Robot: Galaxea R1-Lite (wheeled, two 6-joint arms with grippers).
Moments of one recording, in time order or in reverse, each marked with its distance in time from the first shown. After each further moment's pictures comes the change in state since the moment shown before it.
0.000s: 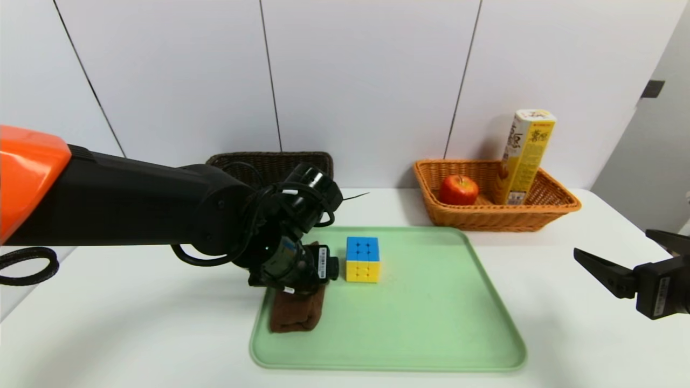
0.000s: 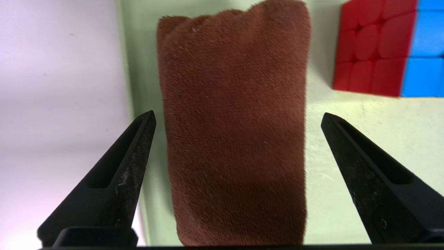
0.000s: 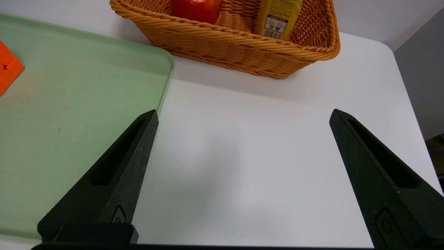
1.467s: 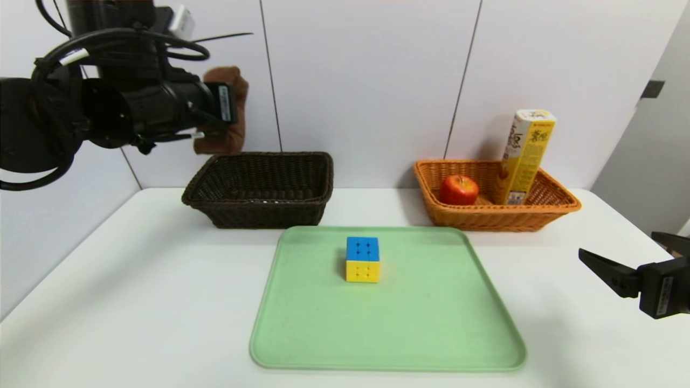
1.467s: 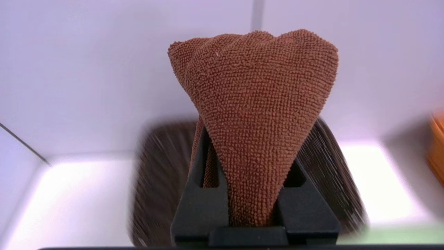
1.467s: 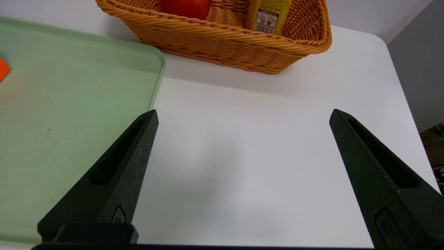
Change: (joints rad) left arm 0.406 -0.238 -0.064 -0.677 0.003 0.610; right arm -0.034 0.002 0.006 -0.001 0.007 0.005
